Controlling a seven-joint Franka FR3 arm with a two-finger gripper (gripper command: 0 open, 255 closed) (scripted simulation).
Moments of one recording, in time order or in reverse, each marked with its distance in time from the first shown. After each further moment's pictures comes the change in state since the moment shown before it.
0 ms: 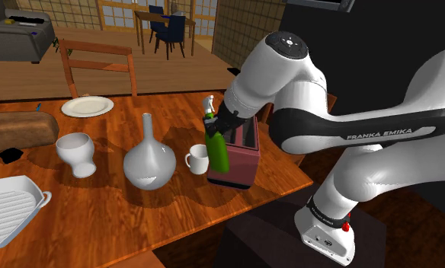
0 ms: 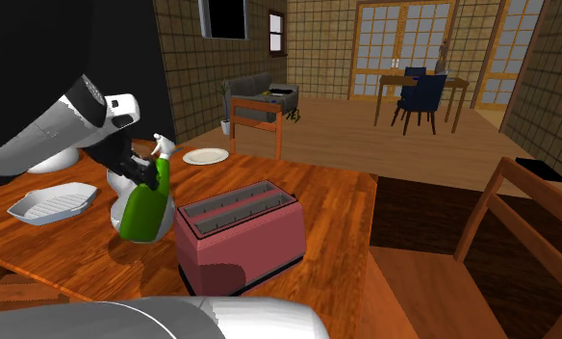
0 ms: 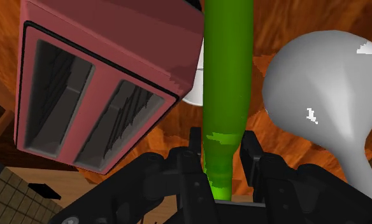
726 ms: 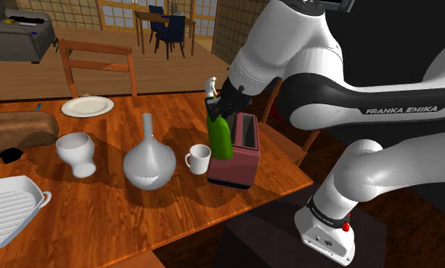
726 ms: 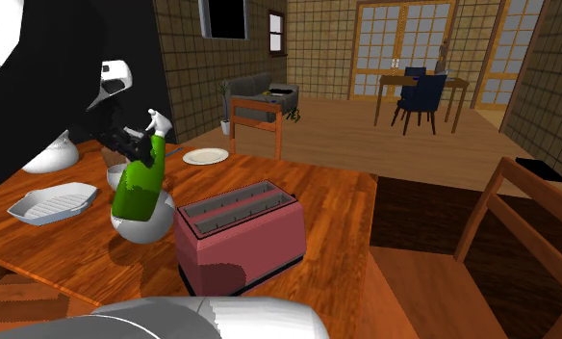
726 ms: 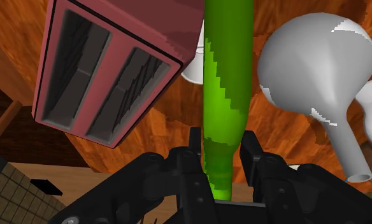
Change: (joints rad) arm 0.006 -0.026 -0.055 0.119 -0.003 -0.142 -0.050
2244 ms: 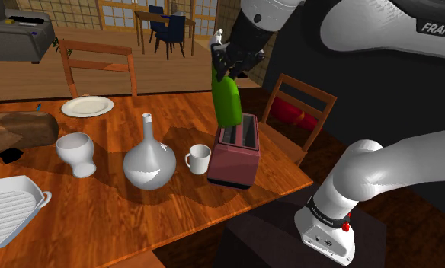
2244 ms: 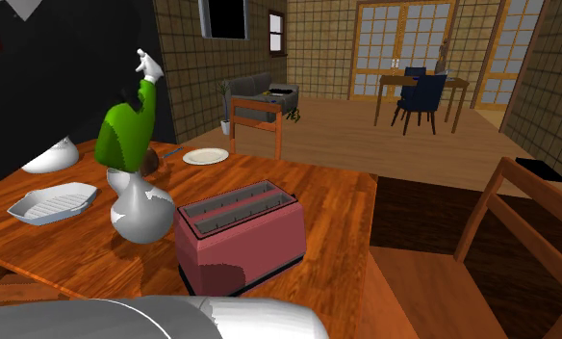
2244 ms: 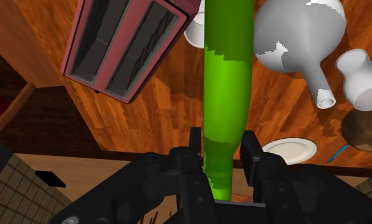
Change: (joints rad) arm -0.030 0.031 -0.069 0.317 -0.027 -0.279 -0.080
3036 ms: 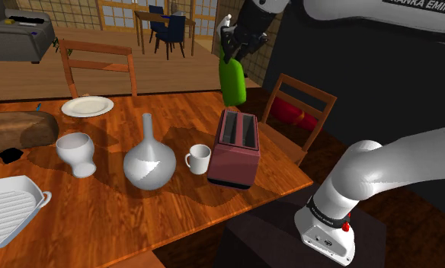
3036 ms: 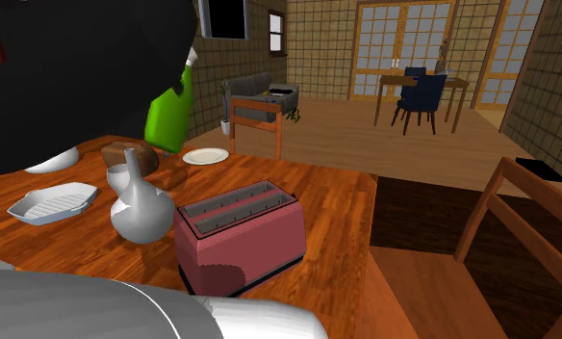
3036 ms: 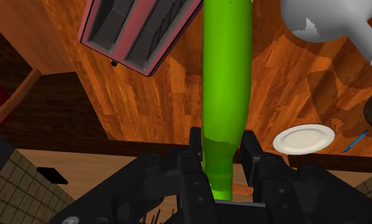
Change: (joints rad) arm -0.038 0.044 -0.135 0.033 -0.039 0.025 -0.147
